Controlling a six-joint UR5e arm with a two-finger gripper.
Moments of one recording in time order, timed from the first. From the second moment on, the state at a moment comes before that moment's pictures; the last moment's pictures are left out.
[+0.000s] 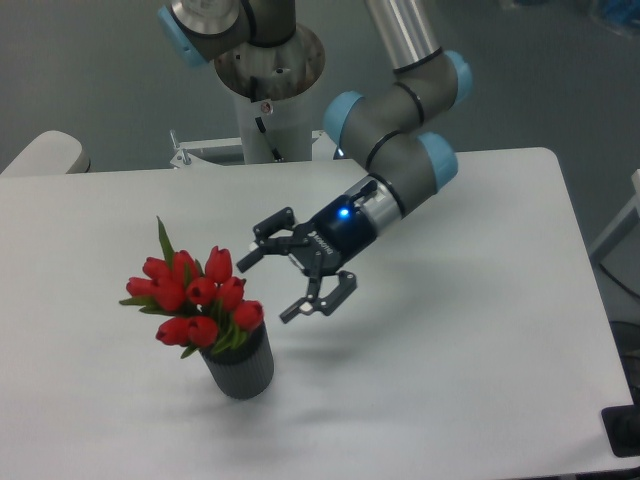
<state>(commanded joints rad) 2.75 -1.90 -1.93 -0.72 0.23 1.56</state>
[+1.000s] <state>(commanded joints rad) 2.78 -1.81 -1.55 -0.90 1.11 1.68</state>
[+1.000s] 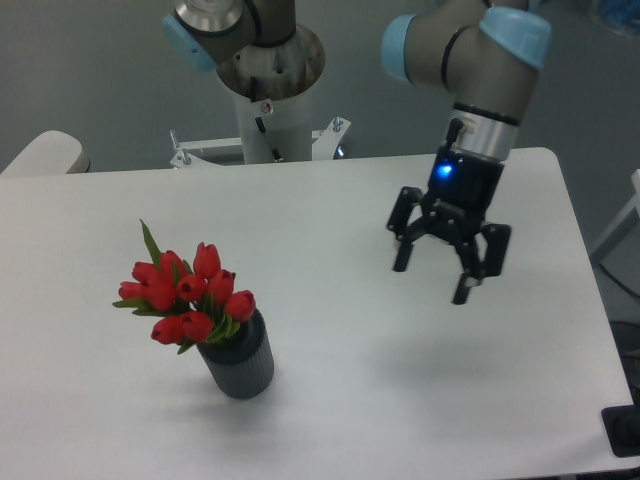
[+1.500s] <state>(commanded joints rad) 2.82 -1.90 -1.29 -1.21 1.34 1.95</state>
